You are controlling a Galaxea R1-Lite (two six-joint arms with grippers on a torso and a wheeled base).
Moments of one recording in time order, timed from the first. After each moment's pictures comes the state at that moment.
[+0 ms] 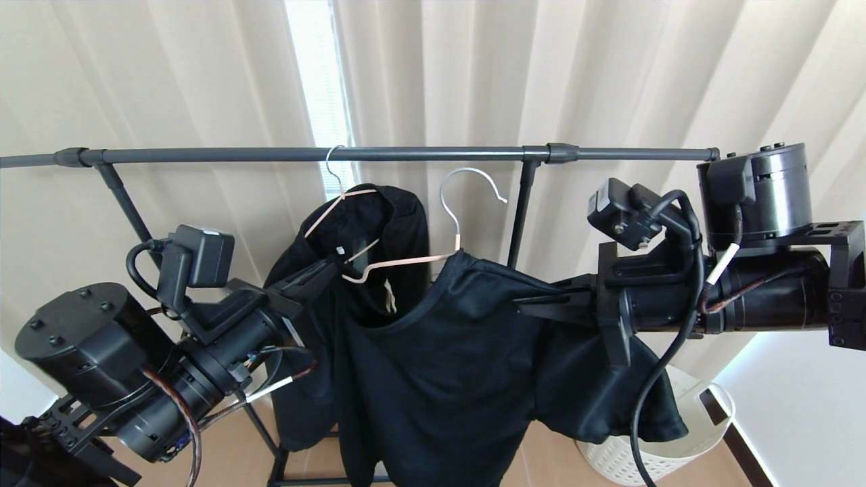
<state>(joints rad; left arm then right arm) -0.45 1.74 -0.32 -1.55 -0.09 -0.09 0.52 1.62 -1.01 -0.09 0.52 -0.32</state>
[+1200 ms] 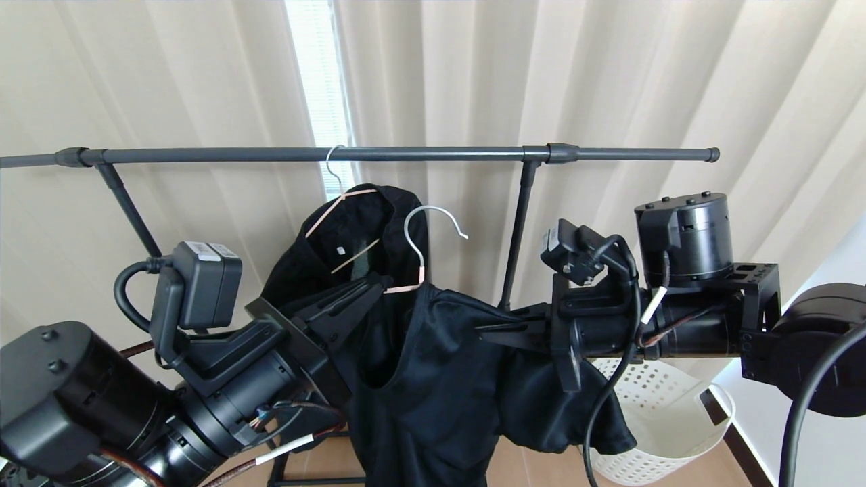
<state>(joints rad) -0.70 1.64 -0.27 -1.55 -0.04 -0.09 0.58 1.73 -0.92 -0.33 0.57 -0.26</state>
